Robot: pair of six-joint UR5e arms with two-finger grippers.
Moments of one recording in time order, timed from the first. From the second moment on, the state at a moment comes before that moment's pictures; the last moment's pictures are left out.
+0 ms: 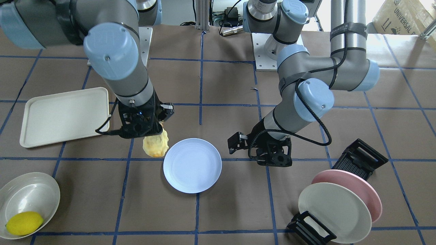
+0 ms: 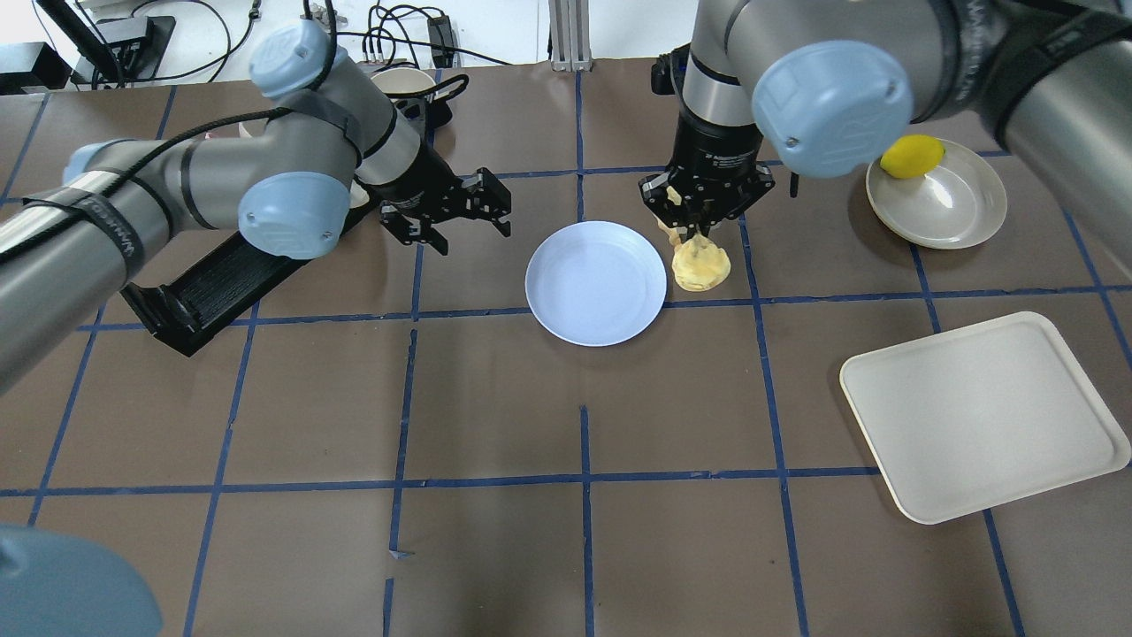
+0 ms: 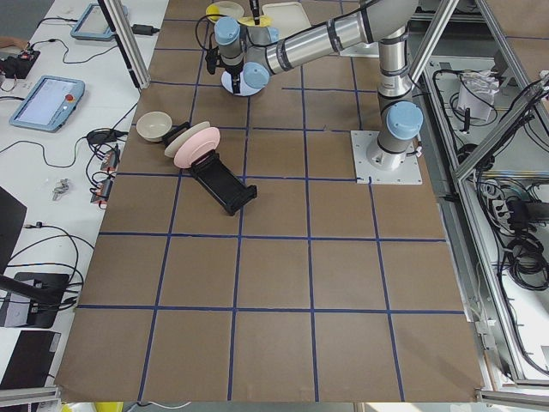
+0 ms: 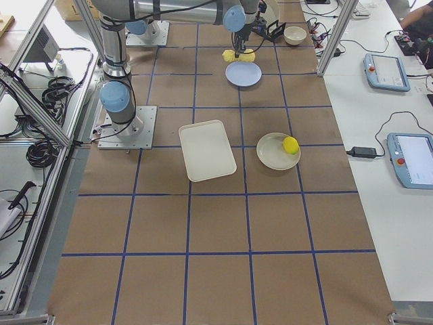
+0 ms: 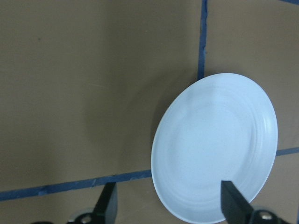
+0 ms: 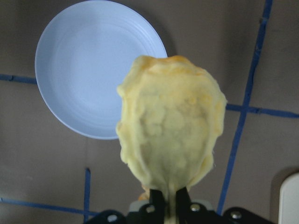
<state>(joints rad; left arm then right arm) -1.60 -1.89 -1.68 -1.14 1.27 -0.09 1.77 -1.26 1.48 -1.70 -1.50 0.05</state>
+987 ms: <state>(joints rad) -1.63 -1.73 -1.54 -1.47 1.54 -0.07 1.88 -0.94 1.35 -1.85 -1.50 0.14</state>
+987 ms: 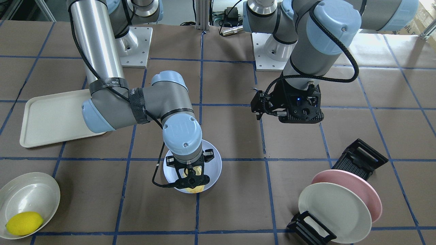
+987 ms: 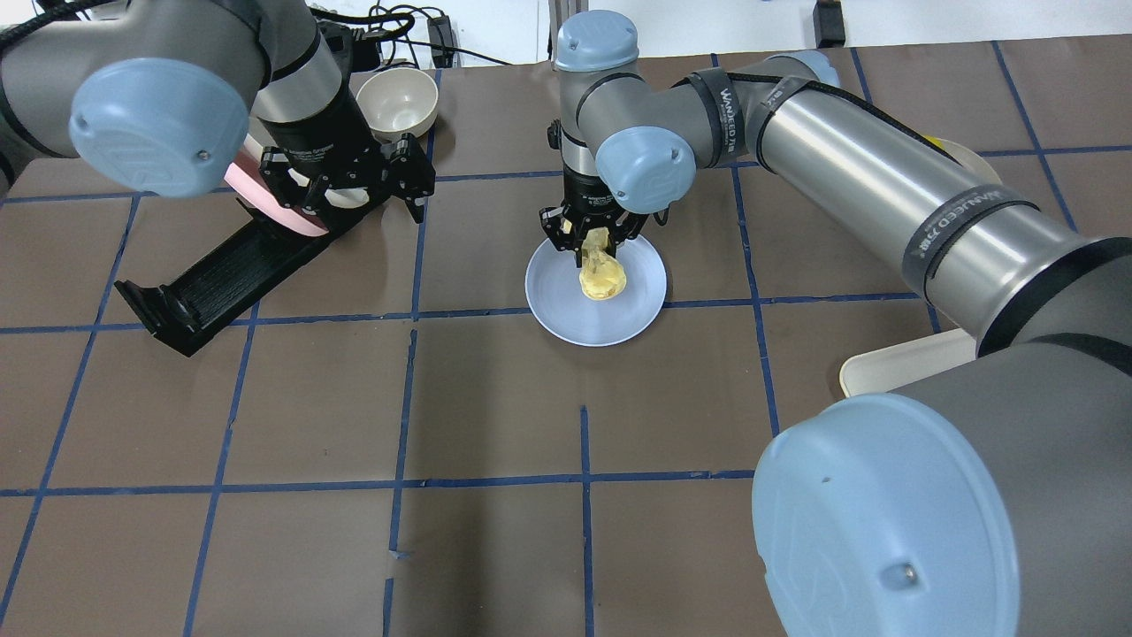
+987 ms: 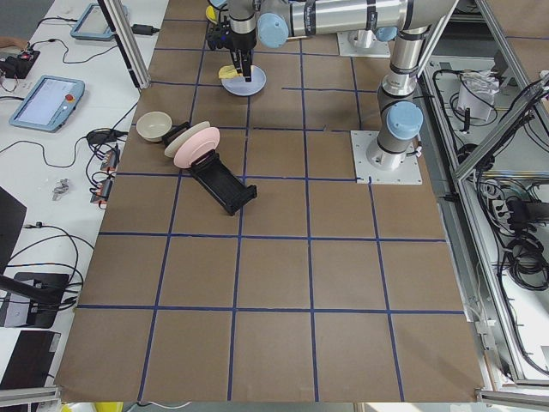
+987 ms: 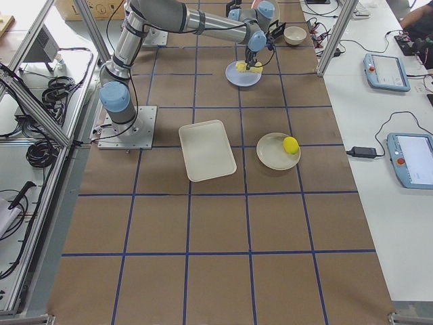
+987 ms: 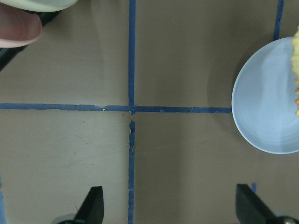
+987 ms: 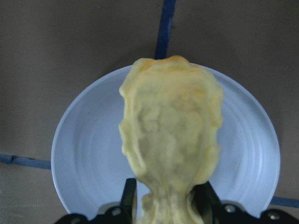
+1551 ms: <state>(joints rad) -1.64 -1.73 -1.53 -1.49 1.54 -0.07 1.83 -1.00 1.35 -1.84 -1.52 0.11</state>
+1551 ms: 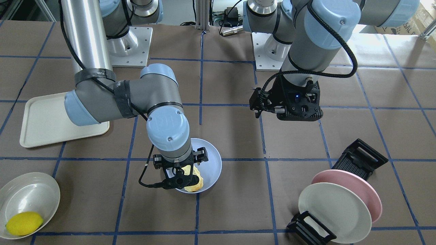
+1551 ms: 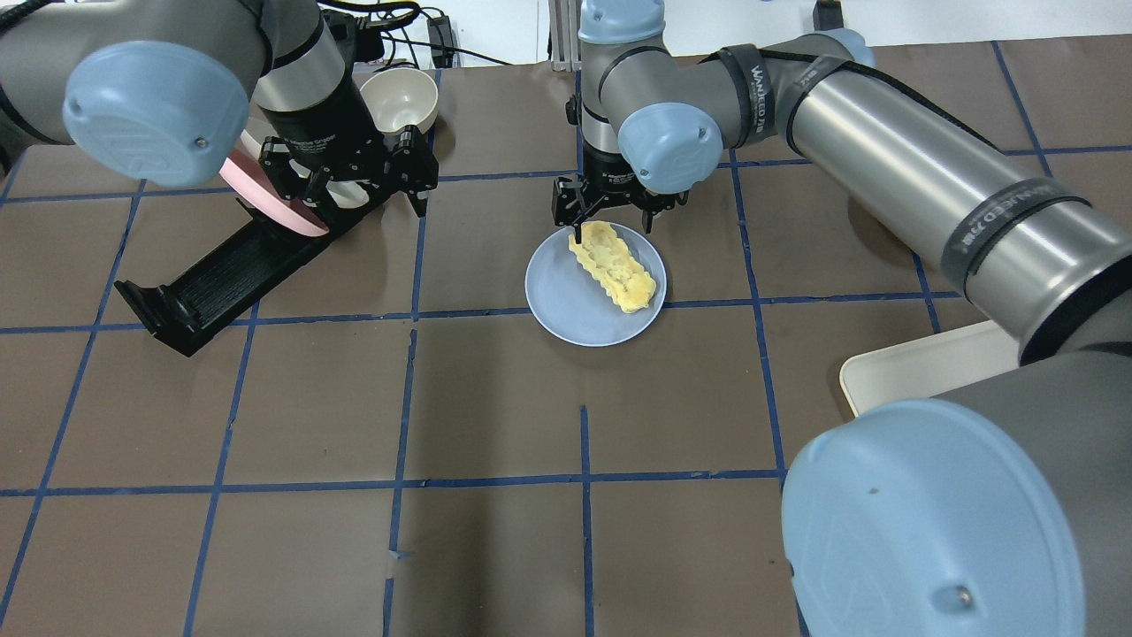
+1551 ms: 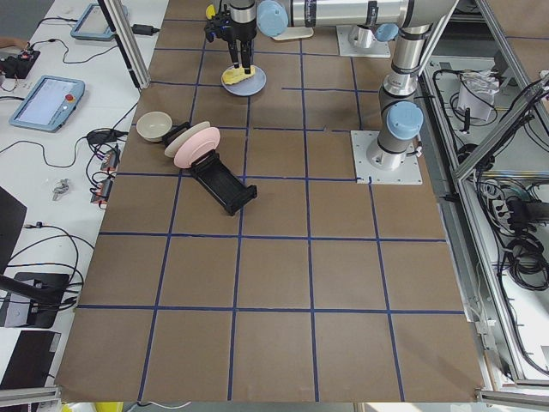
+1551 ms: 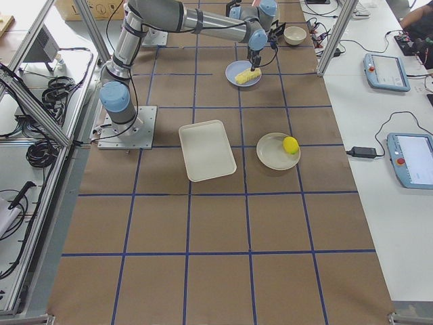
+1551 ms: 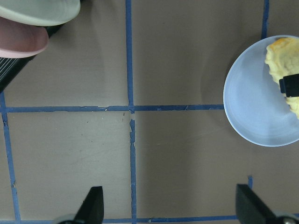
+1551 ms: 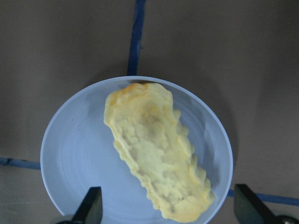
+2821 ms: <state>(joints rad) -1.48 -1.59 -1.51 -1.64 1.57 0.01 1.56 -1.55 1.56 -1.65 -1.52 -0.12</state>
